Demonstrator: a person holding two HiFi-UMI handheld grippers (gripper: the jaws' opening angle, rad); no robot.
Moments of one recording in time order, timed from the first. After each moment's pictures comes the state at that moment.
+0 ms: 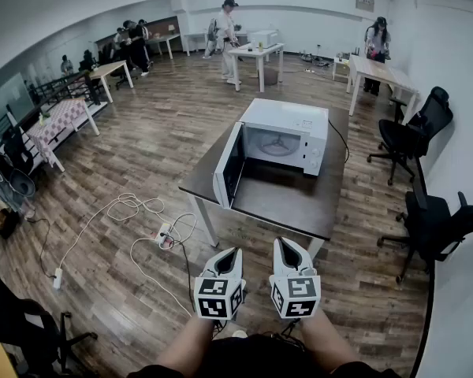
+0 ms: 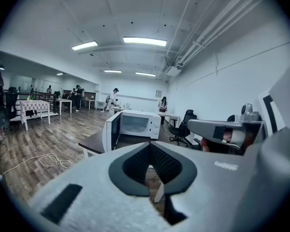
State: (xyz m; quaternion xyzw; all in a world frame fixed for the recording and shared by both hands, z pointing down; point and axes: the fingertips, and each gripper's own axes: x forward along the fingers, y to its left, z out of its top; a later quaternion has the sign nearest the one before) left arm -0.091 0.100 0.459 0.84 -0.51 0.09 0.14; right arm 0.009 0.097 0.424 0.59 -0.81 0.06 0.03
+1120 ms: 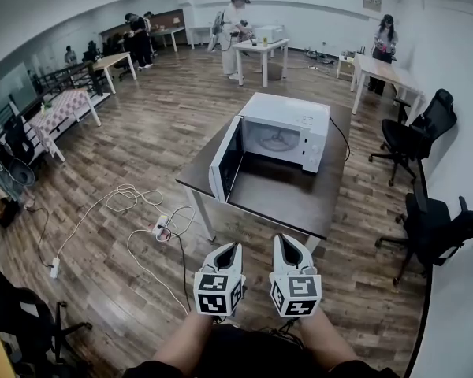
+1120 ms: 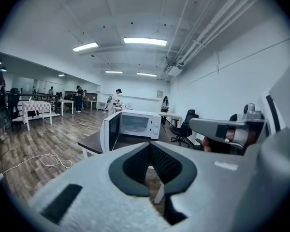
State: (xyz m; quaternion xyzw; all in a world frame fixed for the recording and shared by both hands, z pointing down) left arm -0.076 0.101 0.470 0.84 -0.52 0.09 0.14; right arm 0.025 0.100 0.432 0.58 -0.81 0.07 0.01
